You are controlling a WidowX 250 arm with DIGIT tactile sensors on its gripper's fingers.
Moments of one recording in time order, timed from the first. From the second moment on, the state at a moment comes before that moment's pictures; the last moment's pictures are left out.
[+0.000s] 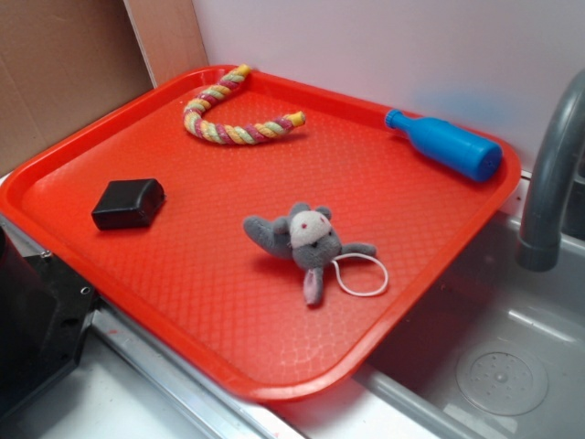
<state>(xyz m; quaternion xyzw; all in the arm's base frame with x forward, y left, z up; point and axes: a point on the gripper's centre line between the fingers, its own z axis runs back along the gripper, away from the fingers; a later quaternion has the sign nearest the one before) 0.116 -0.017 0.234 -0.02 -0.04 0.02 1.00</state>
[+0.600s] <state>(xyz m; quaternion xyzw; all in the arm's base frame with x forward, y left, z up) 0.162 -0.001 0.179 0.02 -0.05 -0.07 1.00</state>
